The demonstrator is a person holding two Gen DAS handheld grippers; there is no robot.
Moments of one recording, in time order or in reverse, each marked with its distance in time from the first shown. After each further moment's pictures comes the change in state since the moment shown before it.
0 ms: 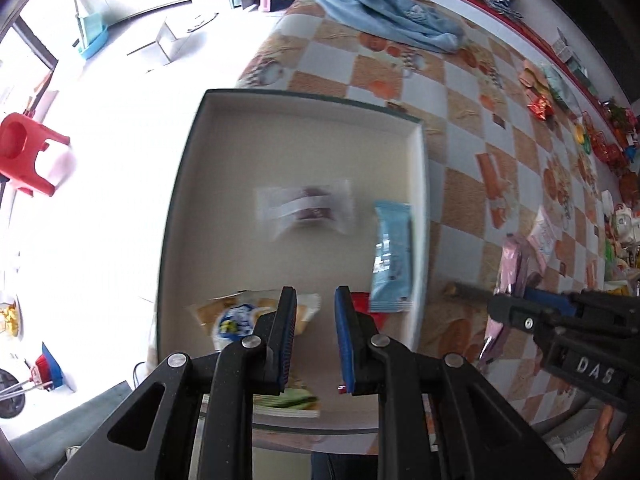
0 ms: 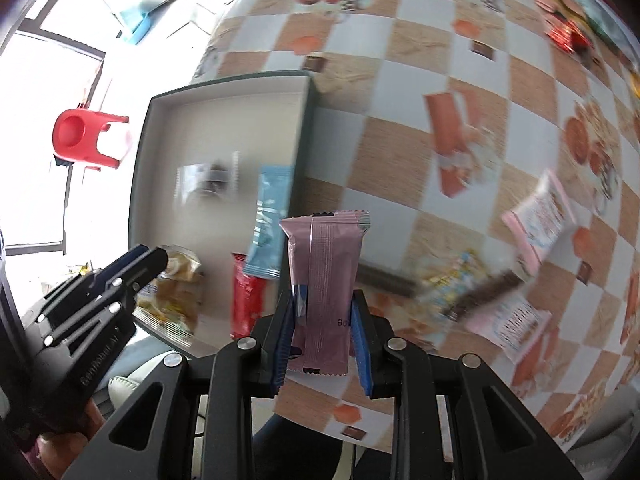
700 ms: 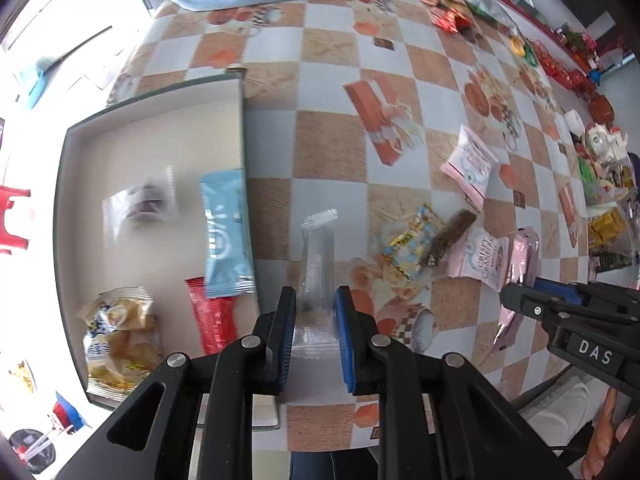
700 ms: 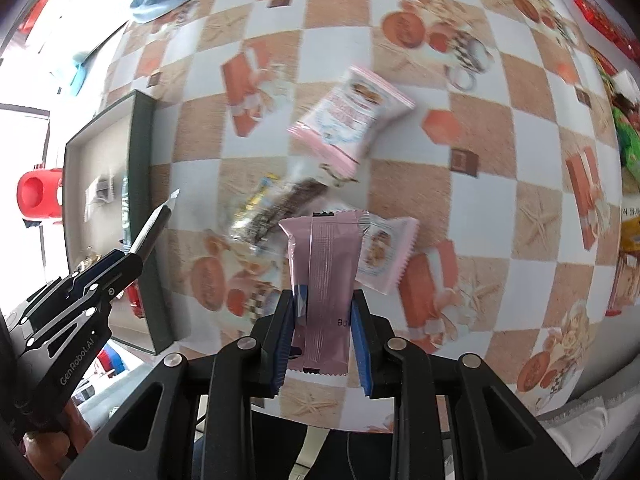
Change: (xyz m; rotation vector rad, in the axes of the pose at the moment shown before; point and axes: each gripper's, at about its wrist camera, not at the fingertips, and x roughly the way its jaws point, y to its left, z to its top) left arm -0.003 -0.110 -0.020 0.215 0.066 -0.056; right arm -0.021 -0.130 -0.066 0.241 -0.011 -0.076
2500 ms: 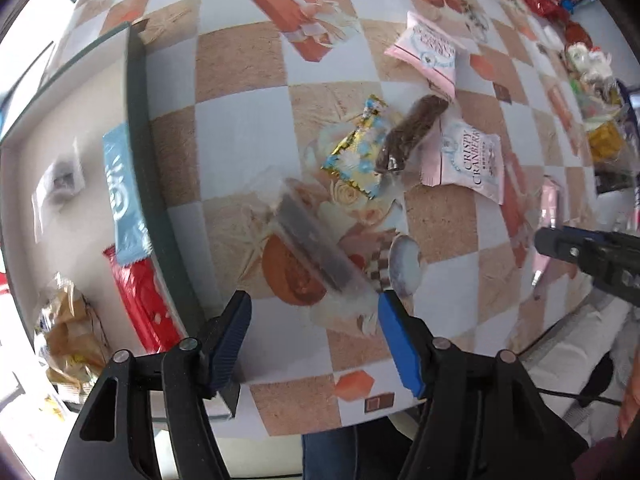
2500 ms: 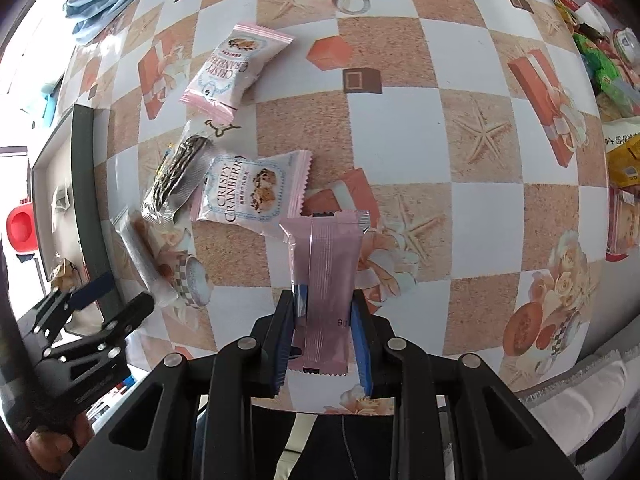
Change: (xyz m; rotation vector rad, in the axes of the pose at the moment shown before) left arm 0.077 -0.084 -0.018 0.177 0.188 -0.030; right arm 0.029 -0.062 -0.037 0.168 0.053 -0.001
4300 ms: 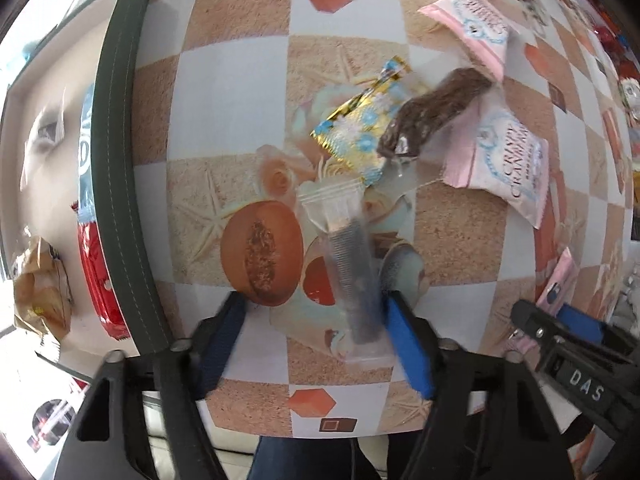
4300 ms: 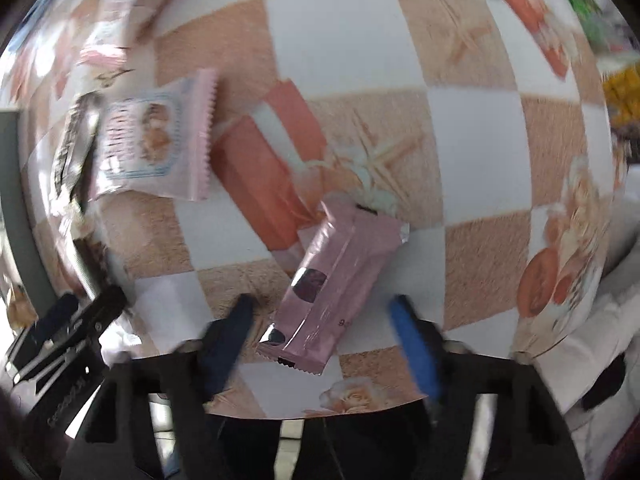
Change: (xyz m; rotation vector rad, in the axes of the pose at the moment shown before) left arm 0.085 -0.042 -0.005 -0.176 0.086 0.112; right arm 0.120 0.000 -0.016 0.133 0.098 -0.129
